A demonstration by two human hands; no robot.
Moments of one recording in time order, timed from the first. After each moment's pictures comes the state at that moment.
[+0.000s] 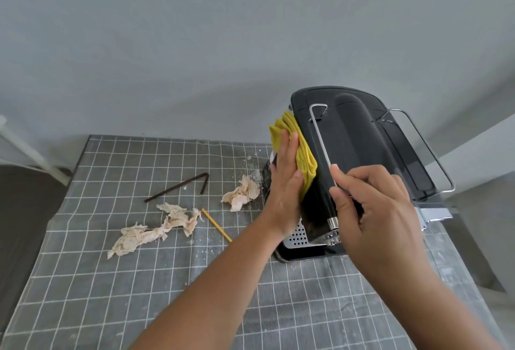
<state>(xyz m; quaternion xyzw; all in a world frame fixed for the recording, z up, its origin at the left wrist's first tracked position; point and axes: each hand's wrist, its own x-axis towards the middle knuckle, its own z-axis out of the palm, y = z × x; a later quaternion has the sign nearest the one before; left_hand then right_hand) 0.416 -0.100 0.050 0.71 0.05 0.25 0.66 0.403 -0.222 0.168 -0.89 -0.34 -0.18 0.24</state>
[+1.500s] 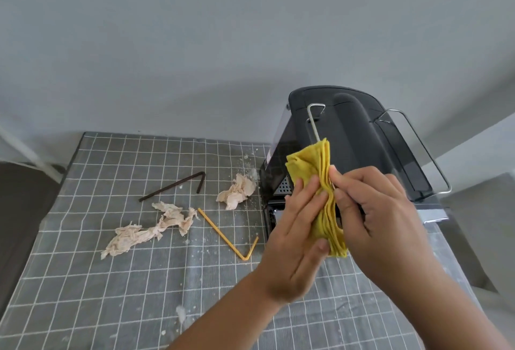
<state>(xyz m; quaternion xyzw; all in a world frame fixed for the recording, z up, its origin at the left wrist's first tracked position) 0.354 -0.142 0.057 0.73 -0.07 0.33 0.59 0.406 -0.229 0.178 -0.90 -0.36 -0.12 0.22</state>
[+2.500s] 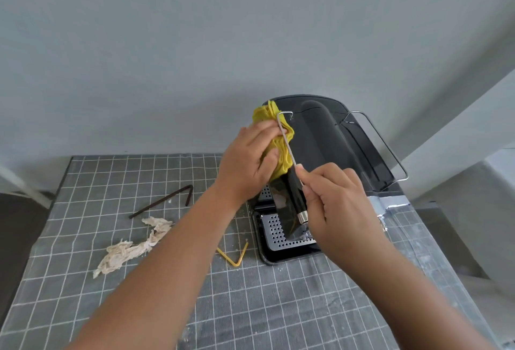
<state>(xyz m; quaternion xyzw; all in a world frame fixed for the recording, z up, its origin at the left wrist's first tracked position) 0.429 -0.046 0.103 0.88 -0.04 0.32 0.36 0.406 -0.229 0.173 -0.89 -0.37 -0.14 0.22</state>
